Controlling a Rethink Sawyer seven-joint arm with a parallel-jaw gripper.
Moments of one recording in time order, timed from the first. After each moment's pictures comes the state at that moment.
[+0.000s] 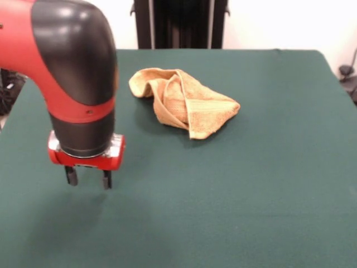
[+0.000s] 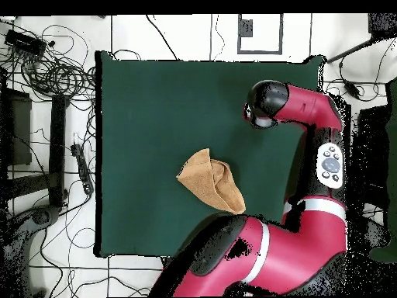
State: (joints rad) arm -0.35 -0.13 0.02 0.78 -0.20 0.98 1.57
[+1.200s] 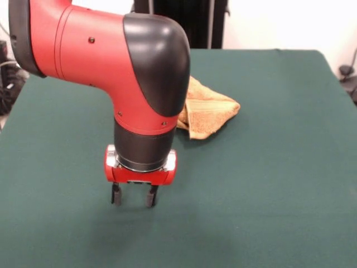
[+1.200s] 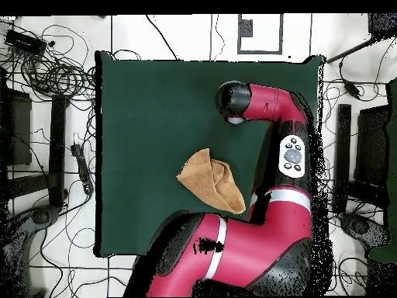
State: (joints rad) arm -0.22 -0.10 -0.04 0.79 -0.15 0.83 1.58
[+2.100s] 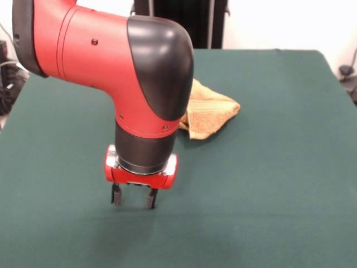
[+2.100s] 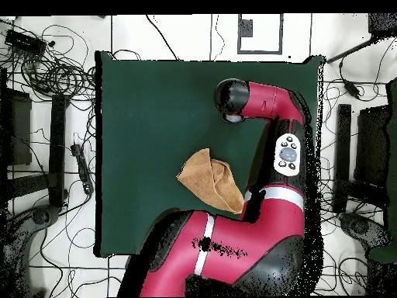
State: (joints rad) arm -0.20 -0.07 -0.12 0.76 -0.07 0.85 1.64
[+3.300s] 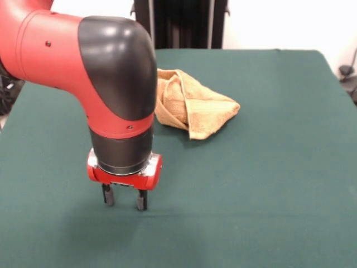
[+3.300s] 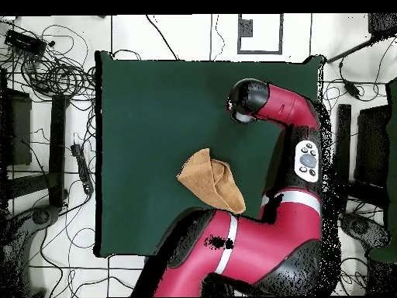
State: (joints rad) arm -0.27 -0.07 -0.07 0.78 0.03 0.86 1.64
